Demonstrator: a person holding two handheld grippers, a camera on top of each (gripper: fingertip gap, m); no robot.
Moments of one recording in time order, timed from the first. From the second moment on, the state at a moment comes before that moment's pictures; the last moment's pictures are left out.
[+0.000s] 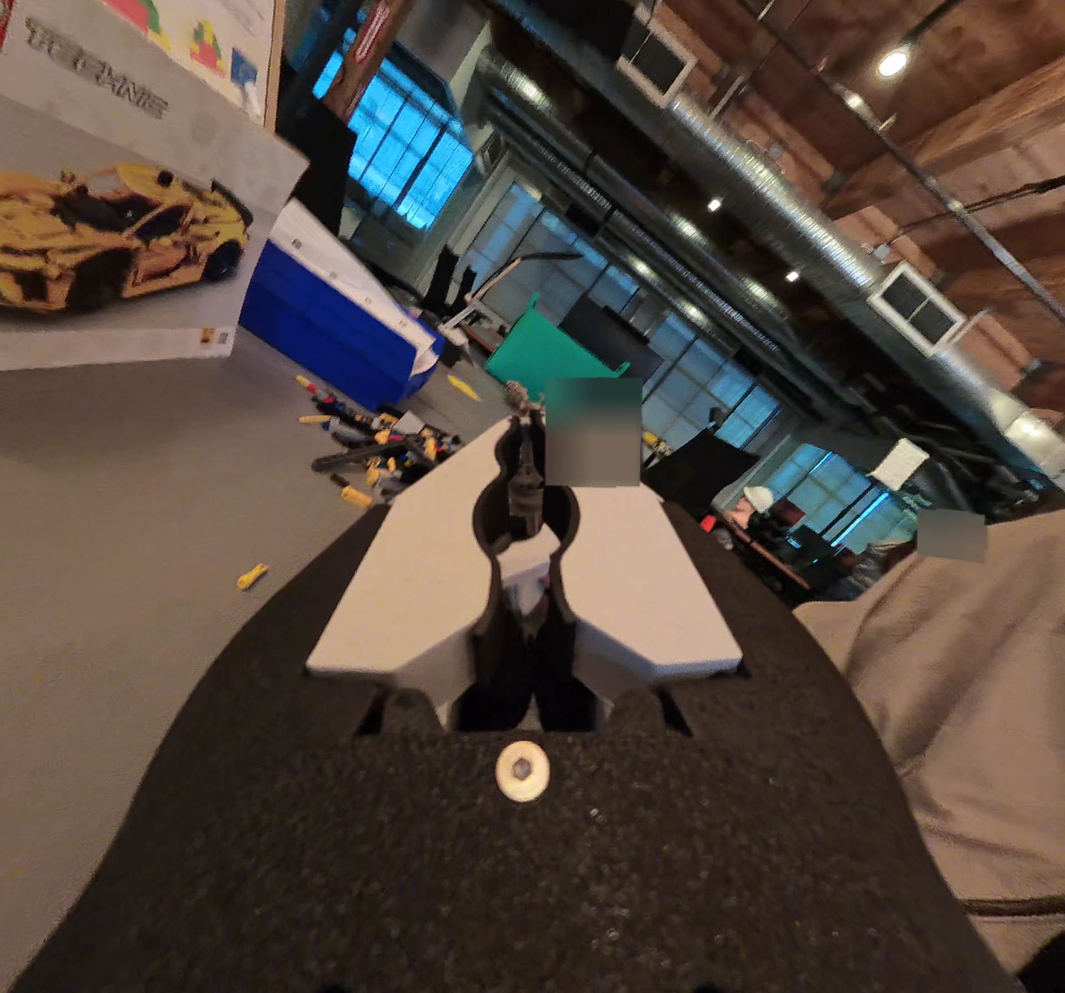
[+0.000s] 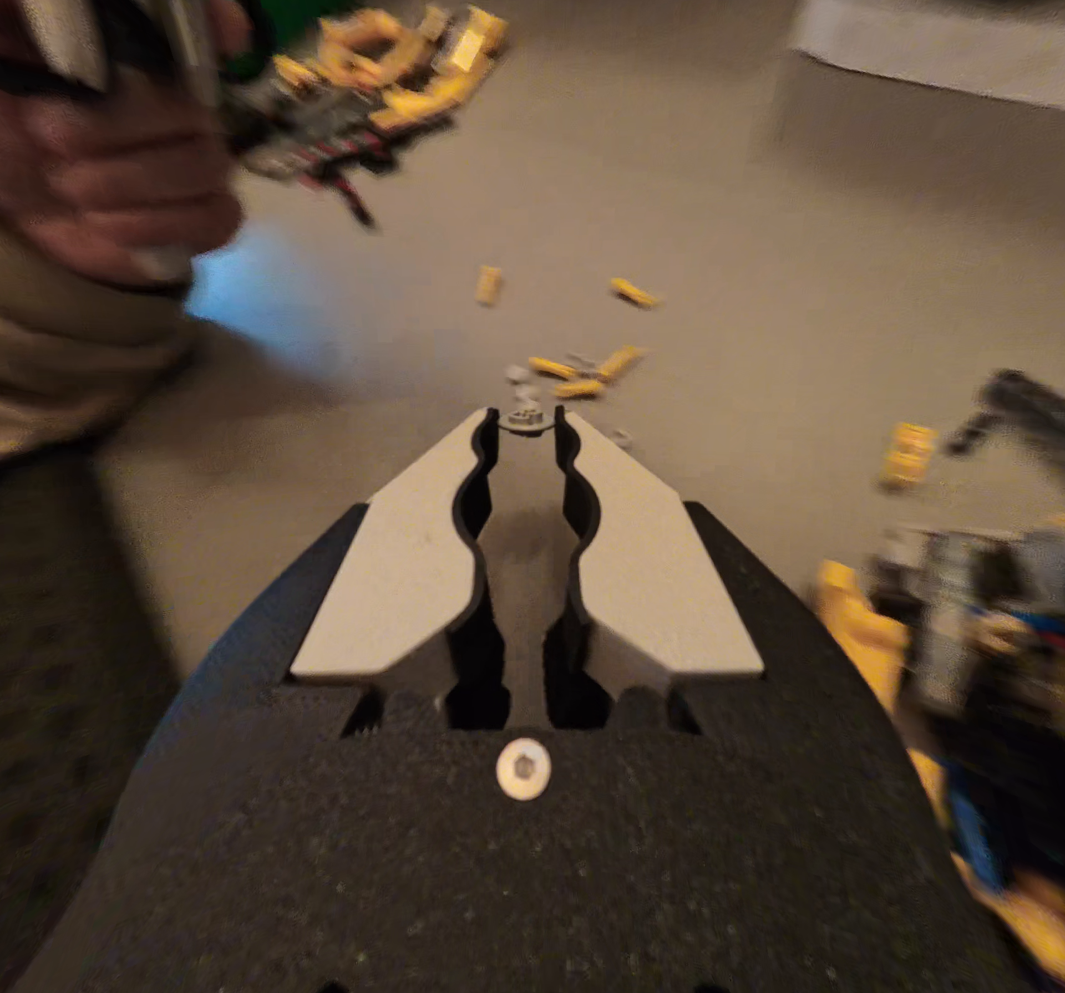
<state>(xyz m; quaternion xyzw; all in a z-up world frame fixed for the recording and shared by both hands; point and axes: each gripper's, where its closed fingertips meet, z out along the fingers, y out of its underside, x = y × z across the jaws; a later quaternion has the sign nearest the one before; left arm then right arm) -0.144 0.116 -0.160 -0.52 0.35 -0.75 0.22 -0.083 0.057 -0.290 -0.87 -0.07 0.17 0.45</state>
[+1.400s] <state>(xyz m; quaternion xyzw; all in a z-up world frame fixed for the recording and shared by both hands) -0.112 0.044 -0.204 -0.51 0.46 -0.71 0.15 -0.143 0.044 -0.228 -0.75 -0.06 0.41 0.52</state>
